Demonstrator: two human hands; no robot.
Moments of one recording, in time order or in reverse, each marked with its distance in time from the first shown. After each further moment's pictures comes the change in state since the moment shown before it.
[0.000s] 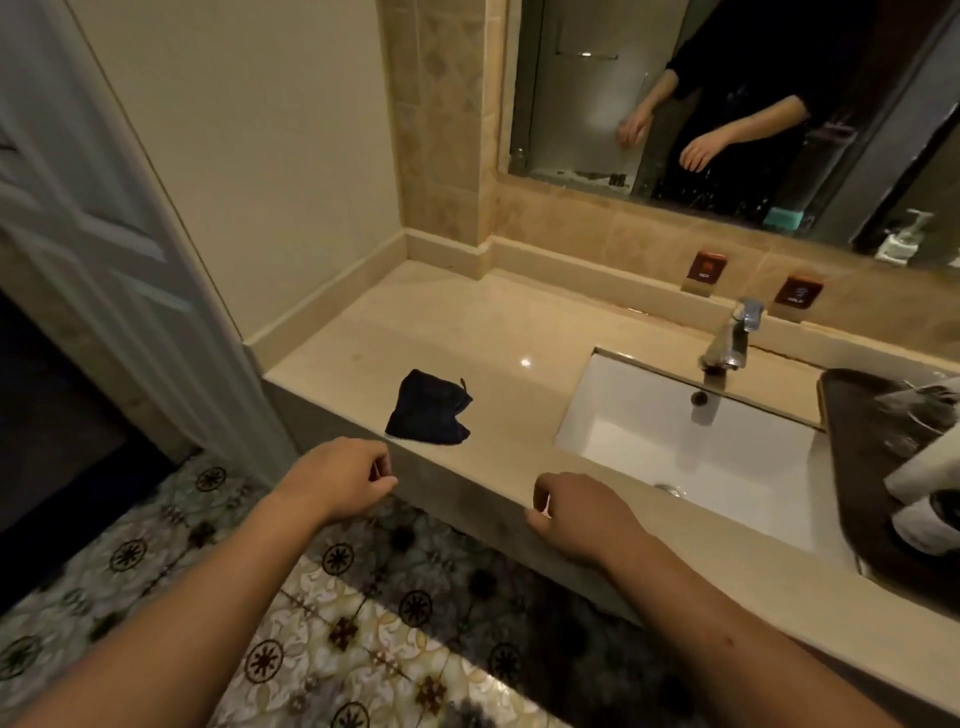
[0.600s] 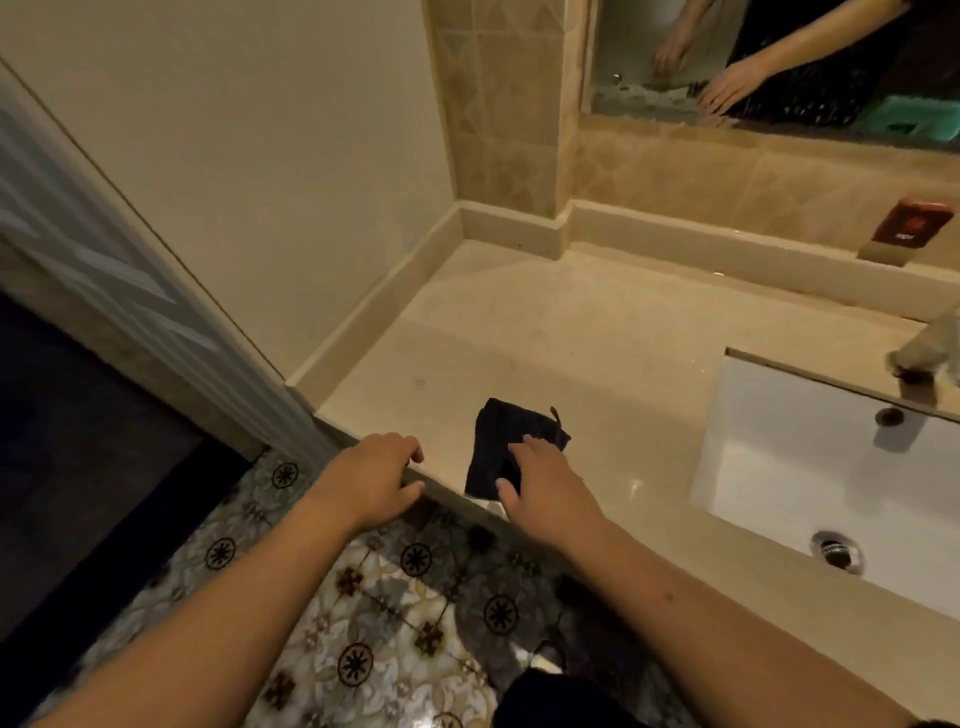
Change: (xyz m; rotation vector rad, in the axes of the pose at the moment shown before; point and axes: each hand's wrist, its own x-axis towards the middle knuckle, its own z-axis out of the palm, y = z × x) left_hand 0.148 -0.113 -0.013 0.098 -0.097 0.019; right_hand 0.230 -0.093 0.054 0.285 0.014 -0.088
